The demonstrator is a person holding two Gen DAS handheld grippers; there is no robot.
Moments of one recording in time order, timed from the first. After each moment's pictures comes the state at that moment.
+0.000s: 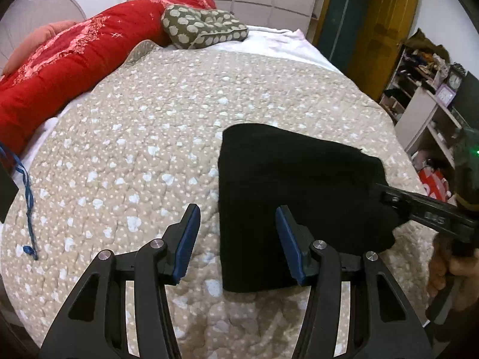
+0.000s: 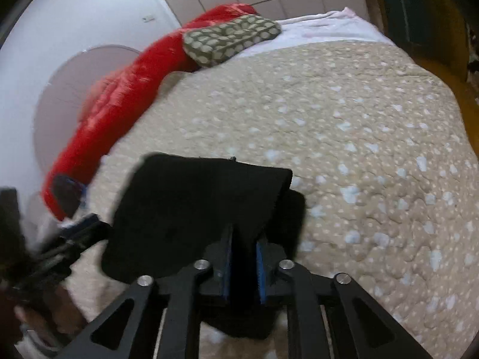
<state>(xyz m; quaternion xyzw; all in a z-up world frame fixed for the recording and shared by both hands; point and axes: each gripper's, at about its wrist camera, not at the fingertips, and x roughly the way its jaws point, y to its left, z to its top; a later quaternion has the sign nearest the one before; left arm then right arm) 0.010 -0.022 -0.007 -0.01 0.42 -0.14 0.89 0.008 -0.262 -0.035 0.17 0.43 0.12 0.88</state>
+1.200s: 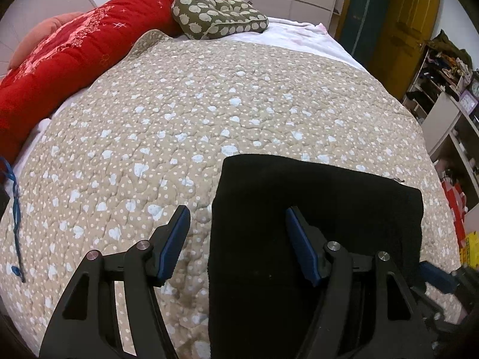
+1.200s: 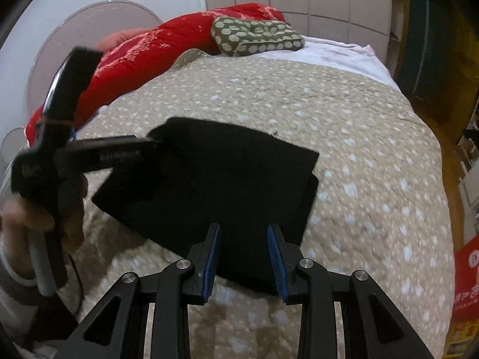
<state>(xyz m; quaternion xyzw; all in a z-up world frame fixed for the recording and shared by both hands) 0.068 -0.045 -0.032 -0.01 0.44 -0.09 0.89 -0.037 -0.210 -0.028 0.02 0.42 0.10 0.90</state>
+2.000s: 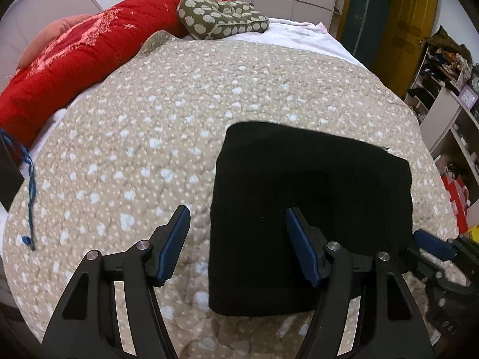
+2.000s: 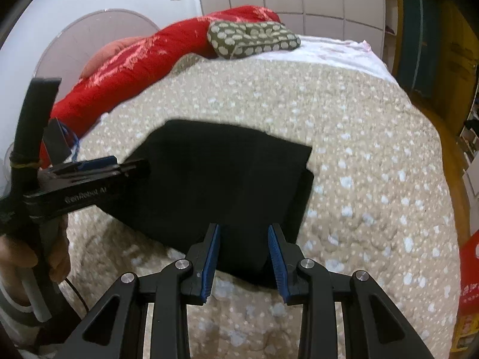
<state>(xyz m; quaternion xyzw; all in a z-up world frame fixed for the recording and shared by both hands) 0.023 -0.044 -0.029 0.00 0.44 -0.08 0.89 -0.044 -0.220 -0.026 0.04 0.43 0.11 0.90</state>
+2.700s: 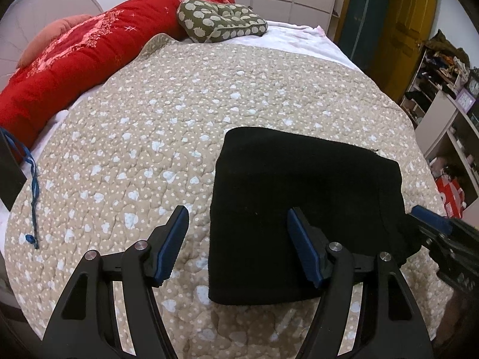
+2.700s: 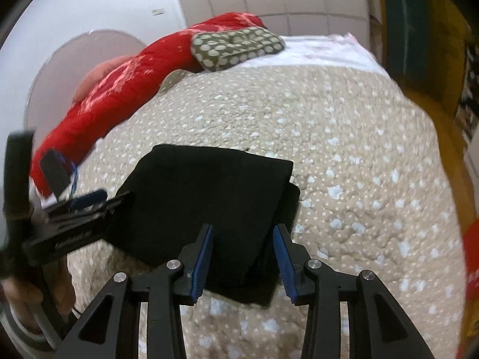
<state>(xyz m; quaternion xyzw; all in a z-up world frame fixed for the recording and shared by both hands) 0.019 -0.039 -0.015 -0.01 0.44 -0.09 0.89 -0.028 -0.244 -0.013 0.11 0.42 0.09 0.90</state>
